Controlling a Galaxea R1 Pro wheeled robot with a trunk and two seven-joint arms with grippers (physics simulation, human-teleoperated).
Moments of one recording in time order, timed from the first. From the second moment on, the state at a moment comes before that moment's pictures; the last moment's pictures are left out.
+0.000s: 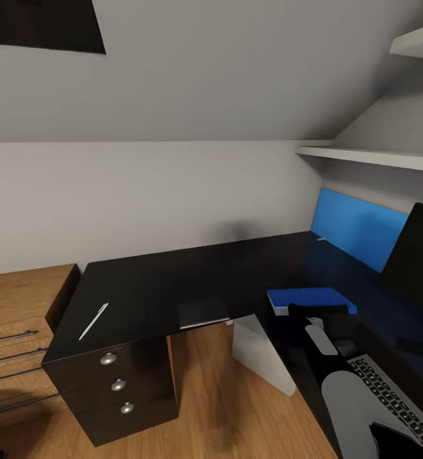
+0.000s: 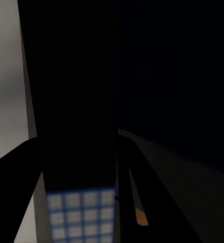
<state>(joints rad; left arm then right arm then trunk) -0.14 -0.04 -0.39 -0.44 0.36 -0.23 0.43 -0.77 0.03 -0.34 -0.54 -1.14 0.02 -0.15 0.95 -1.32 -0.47</state>
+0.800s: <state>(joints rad) -0.14 -0.04 -0.39 -0.44 0.36 -0.24 0.42 -0.77 0.03 -0.34 -0.52 -1.15 0.02 -0.15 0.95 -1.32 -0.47</state>
